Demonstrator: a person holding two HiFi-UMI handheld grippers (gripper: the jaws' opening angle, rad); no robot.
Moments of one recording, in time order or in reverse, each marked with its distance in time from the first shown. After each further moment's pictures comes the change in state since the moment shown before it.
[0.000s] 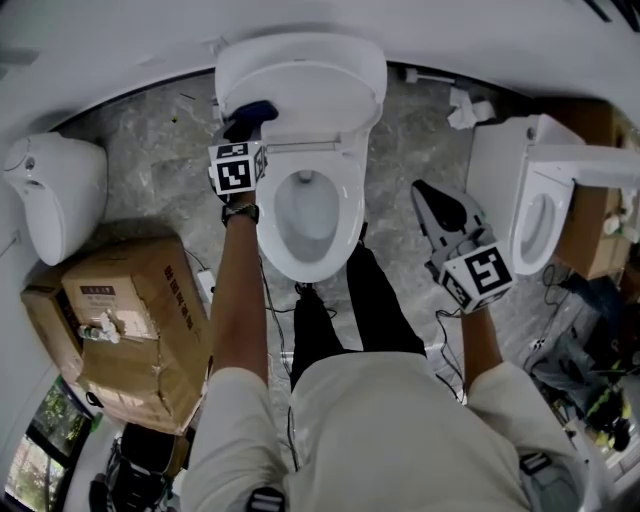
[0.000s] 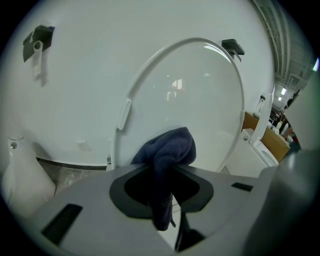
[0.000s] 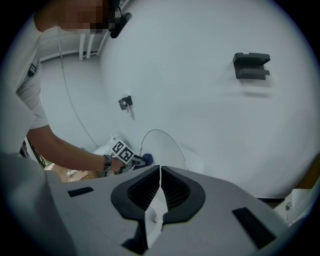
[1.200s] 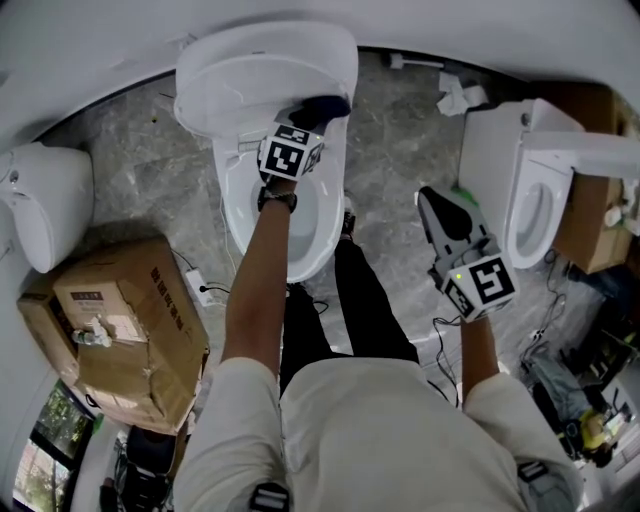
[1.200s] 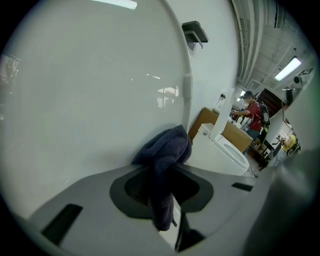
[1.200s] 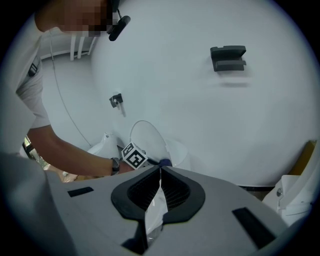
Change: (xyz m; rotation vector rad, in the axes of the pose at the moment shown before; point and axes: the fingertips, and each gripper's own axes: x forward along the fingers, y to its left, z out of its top) left arm 0.075 -0.216 0.001 0.154 0.029 -0.424; right arm -0.038 -0.055 -0.051 0.061 0.032 -0.068
